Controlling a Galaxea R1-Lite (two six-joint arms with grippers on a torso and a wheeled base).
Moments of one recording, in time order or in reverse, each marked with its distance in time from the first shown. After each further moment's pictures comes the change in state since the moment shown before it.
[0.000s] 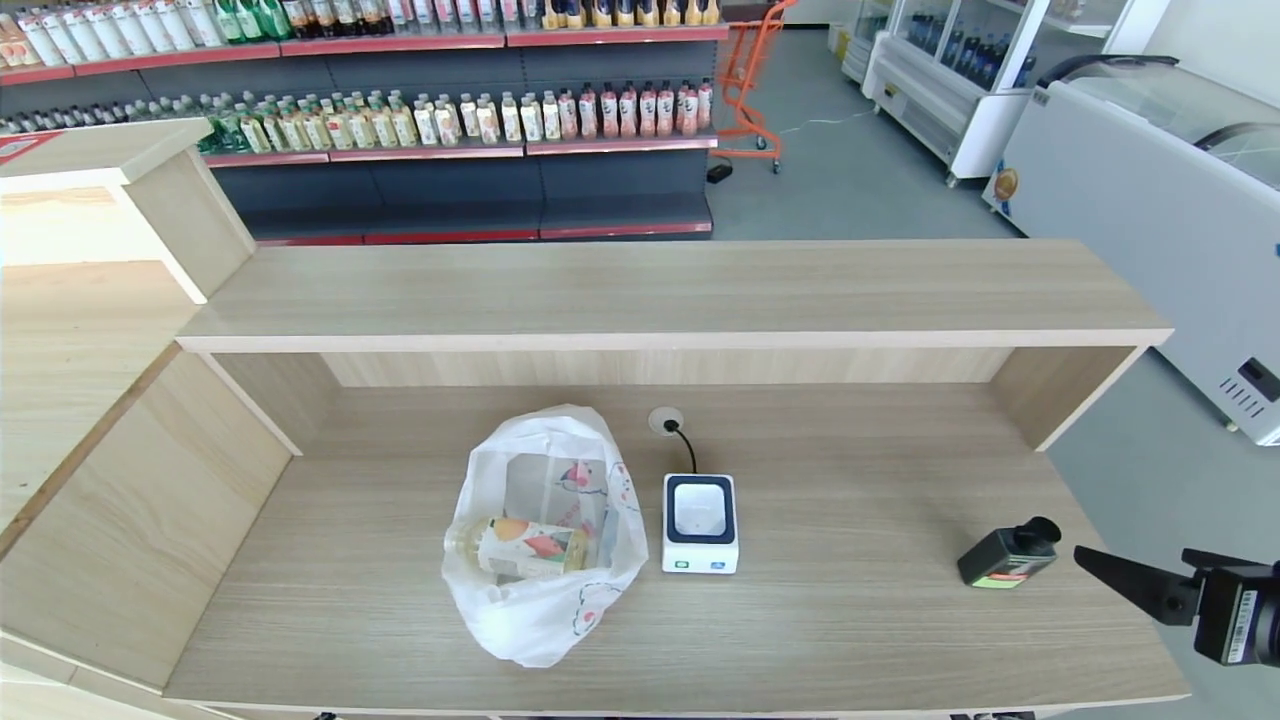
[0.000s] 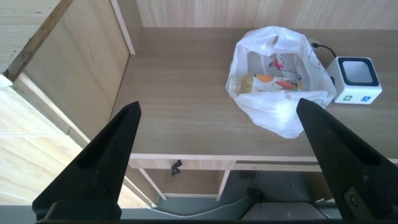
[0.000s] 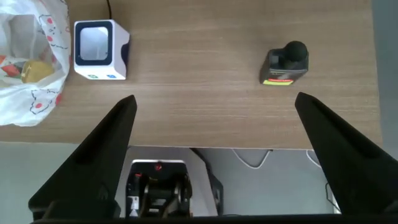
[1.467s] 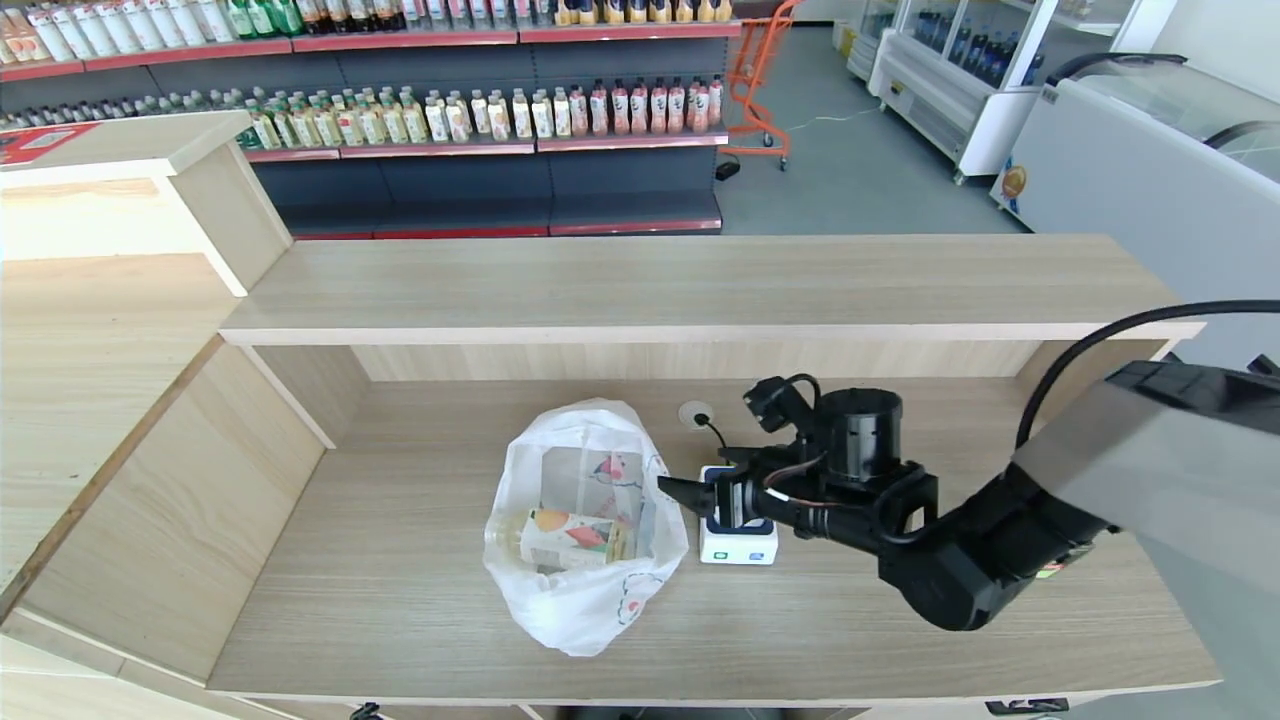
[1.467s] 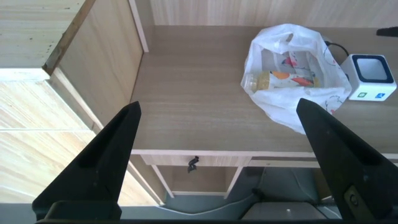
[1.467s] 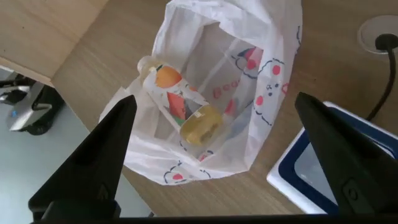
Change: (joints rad) left arm 0.000 0.000 0.000 0.000 0.000 0.000; right arm 0.576 1.081 -0.591 -0.647 0.119 0.039
